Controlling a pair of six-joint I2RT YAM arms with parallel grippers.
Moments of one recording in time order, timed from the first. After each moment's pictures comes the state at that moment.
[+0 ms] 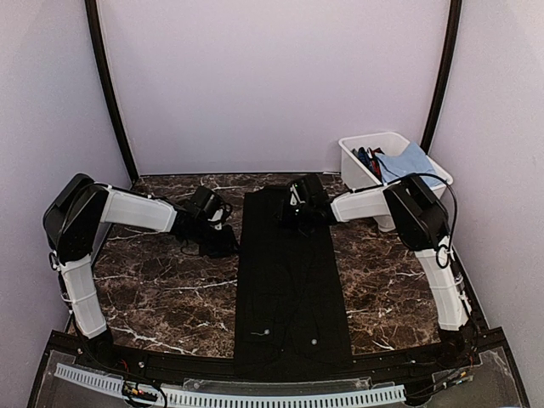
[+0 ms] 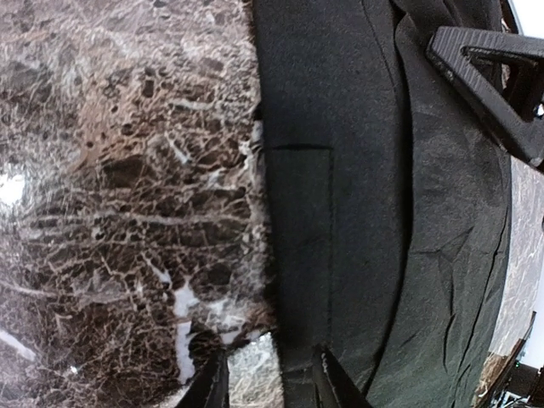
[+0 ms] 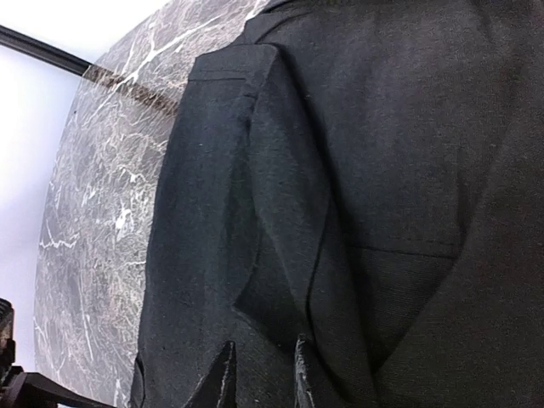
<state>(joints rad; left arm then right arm) -0.58 1.89 1.12 -0.24 0.22 -0.67 0.66 2.36 1.65 0.03 -0.21 0.69</state>
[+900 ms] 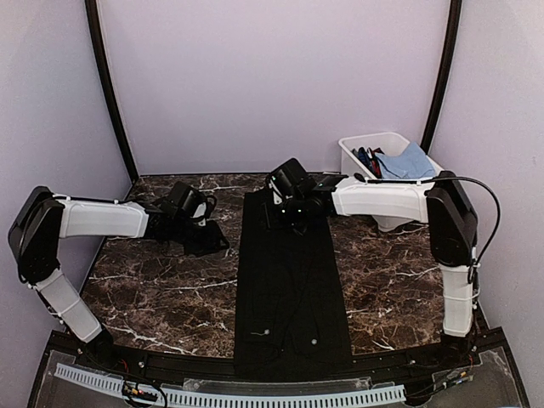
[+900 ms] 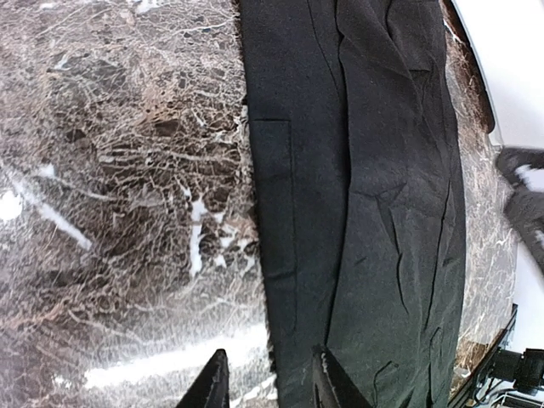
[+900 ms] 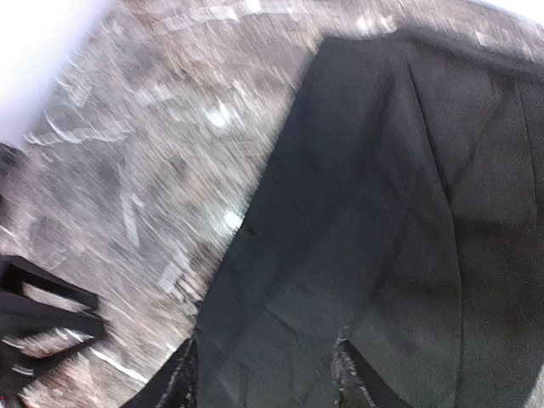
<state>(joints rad) -0.58 1.64 0.97 -0.25 0.20 -0.69 0.86 2.06 1.66 -0.38 0.05 0.48</state>
